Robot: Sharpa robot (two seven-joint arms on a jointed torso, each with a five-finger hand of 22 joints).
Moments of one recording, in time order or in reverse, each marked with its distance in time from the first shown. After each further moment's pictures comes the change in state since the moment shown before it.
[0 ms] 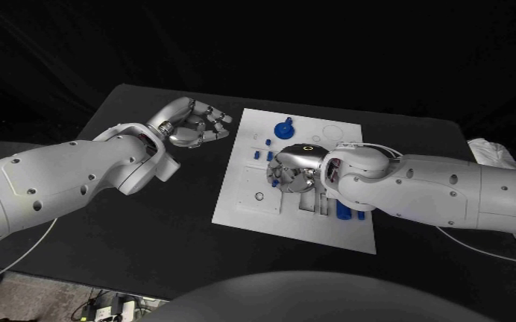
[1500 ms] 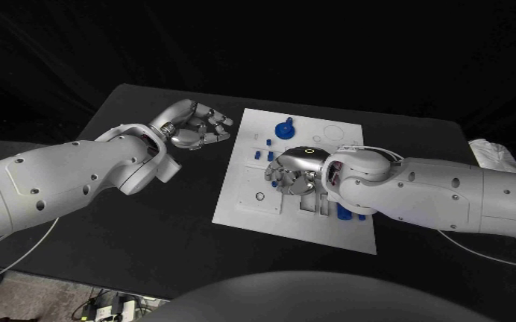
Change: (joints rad) left arm -0.004 0.004 0.000 -0.006 -0.007 0.016 -0.023; left_hand 0.000 0.000 0.000 0.000 0.000 0.000 0.000 0.000 0.000 0.000 0.000 0.000 0.000 -0.004 0.004 0.000 -0.005 0.000 -0.007 0.000 -0.008 0.000; right arm -0.010 -0.005 0.000 0.011 -0.003 0.005 -0.027; right_hand -0.025 -0.025 -0.002 -0.004 -0.172 -0.121 -0.012 -0.155 -0.084 -0.001 -0.003 -0.020 -0.009 -0.021 0.000 -0.017 -0.051 0.016 -0.021 0.000 -0.076 0.000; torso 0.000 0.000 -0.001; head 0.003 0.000
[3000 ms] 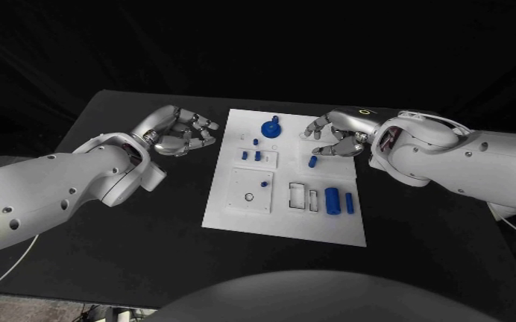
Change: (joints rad) left arm -0.006 -0.010 0.000 0.008 -0.004 0.002 0.003; left_hand 0.000 0.000 0.000 0.000 0.000 -0.004 0.004 0.000 0.000 0.000 0.000 0.000 0.000 0.000 0.000 -0.004 -0.006 0.000 0.000 0.000 -0.005 0.000; right arm 0.107 -0.303 0.003 0.073 0.034 -0.130 0.019; right_hand -0.042 -0.040 -0.134 0.156 -0.172 0.038 -0.046 -0.066 -0.113 -0.274 0.035 0.105 0.104 0.141 0.009 0.153 0.196 -0.032 0.177 0.009 0.144 -0.001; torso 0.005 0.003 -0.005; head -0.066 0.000
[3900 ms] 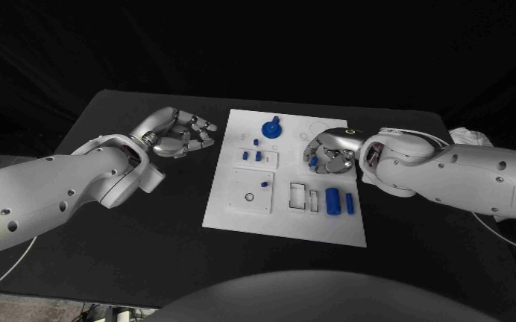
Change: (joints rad) left arm -0.005 -0.008 0.000 0.002 0.000 0.004 0.000; left_hand 0.000 0.000 0.002 -0.002 0.000 0.000 0.000 0.000 0.000 0.000 0.000 0.000 0.000 -0.004 -0.004 -0.004 -0.005 0.000 0.000 0.000 -0.005 0.000; right arm -0.079 0.081 0.002 -0.089 -0.006 0.082 -0.009; right_hand 0.039 0.009 0.014 -0.040 0.300 0.088 0.018 0.051 0.055 0.016 -0.010 0.049 0.004 -0.039 -0.004 -0.017 -0.042 0.000 -0.025 0.000 -0.031 0.000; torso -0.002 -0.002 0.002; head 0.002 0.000
